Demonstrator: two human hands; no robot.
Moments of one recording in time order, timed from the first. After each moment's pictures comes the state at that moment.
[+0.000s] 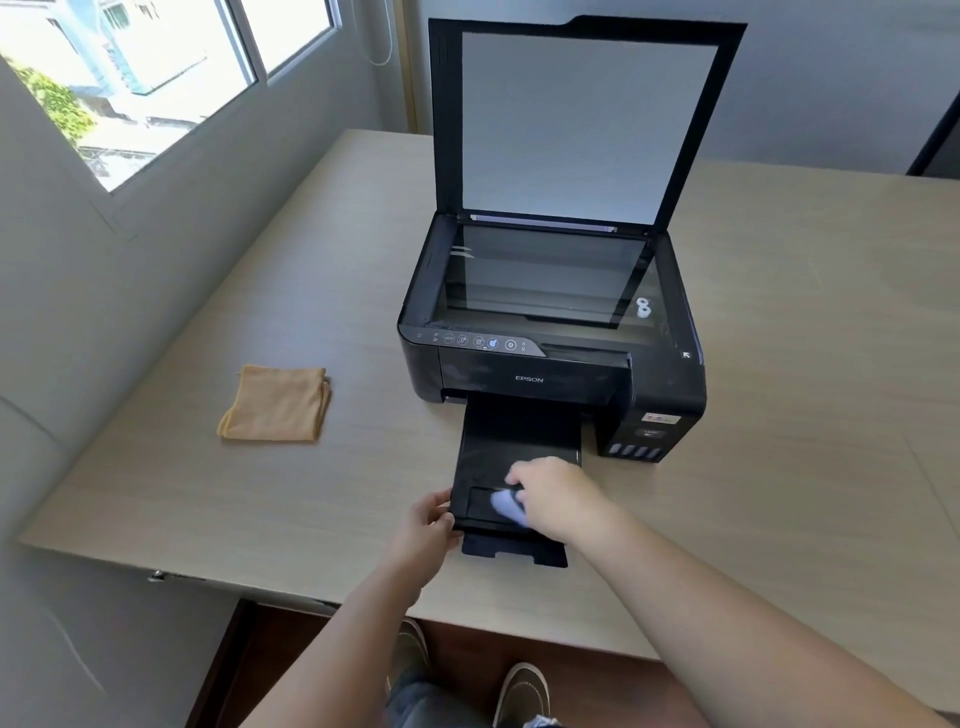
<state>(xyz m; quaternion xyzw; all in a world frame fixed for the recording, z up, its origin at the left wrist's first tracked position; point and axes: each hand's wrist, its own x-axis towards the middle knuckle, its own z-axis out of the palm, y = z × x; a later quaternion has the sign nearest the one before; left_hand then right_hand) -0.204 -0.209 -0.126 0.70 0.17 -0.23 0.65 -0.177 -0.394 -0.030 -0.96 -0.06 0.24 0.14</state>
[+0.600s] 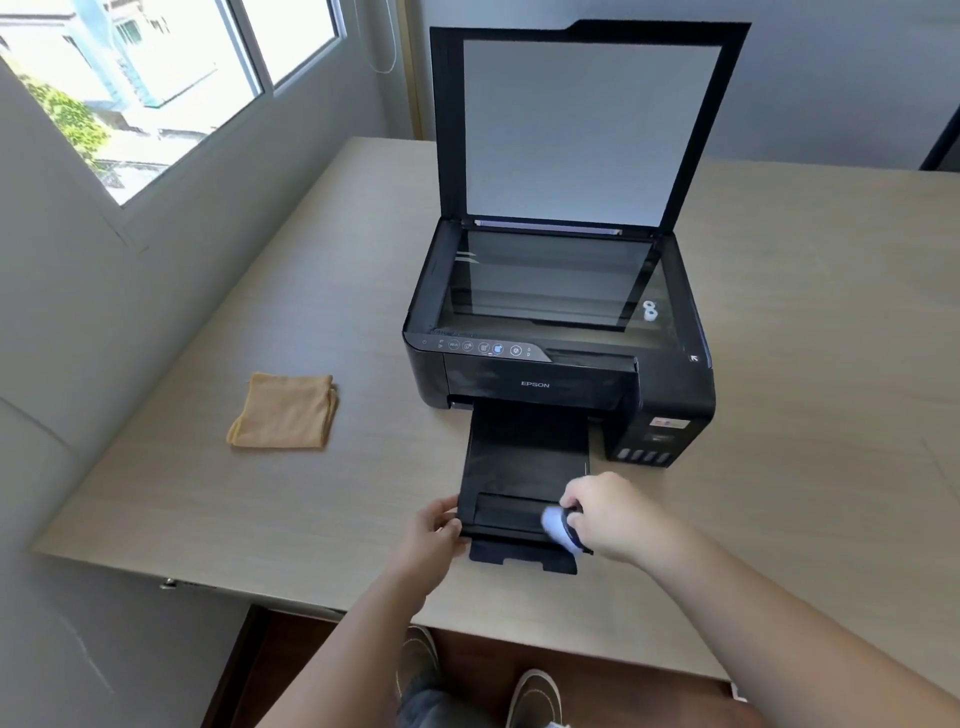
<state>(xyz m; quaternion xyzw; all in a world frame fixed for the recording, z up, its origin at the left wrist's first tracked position) -0.203 -0.205 -0.128 0.71 0.16 -0.23 0.64 -0.191 -0.434 -0.018 -0.95 -0.01 0.29 0.15</state>
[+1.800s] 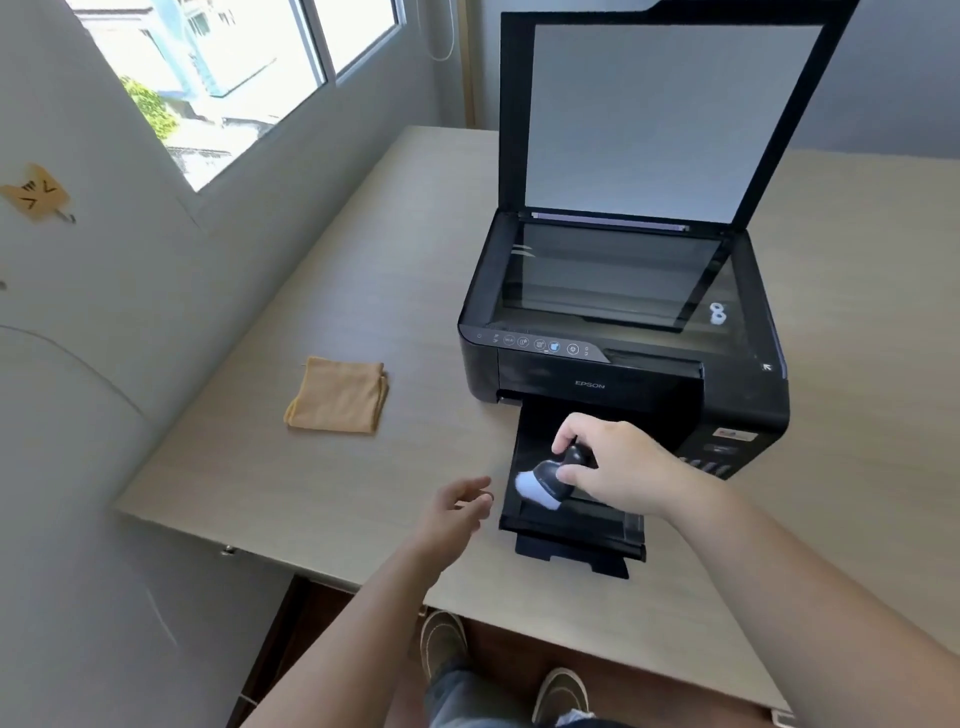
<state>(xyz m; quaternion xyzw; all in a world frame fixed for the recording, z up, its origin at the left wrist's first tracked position) -0.192 -0.174 -0.107 0.76 0.15 -0.22 0.59 -0.157 -0.397 0.033 -0.93 -0.11 0.23 0.28</state>
